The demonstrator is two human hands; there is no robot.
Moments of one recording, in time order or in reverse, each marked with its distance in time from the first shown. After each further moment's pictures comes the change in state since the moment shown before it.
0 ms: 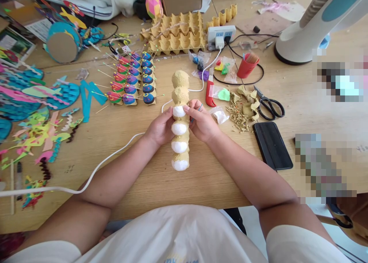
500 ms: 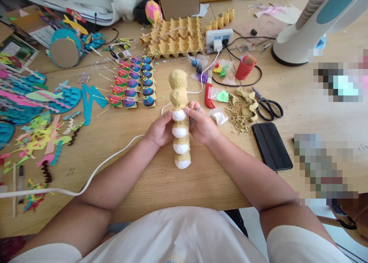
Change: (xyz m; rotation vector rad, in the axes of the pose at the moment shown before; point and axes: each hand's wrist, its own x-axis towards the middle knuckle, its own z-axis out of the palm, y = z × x) left_hand 0.001 -0.001 -0.006 0.076 -0.074 0.040; right_hand -0.002 0.000 0.000 0.025 -0.016 0.009
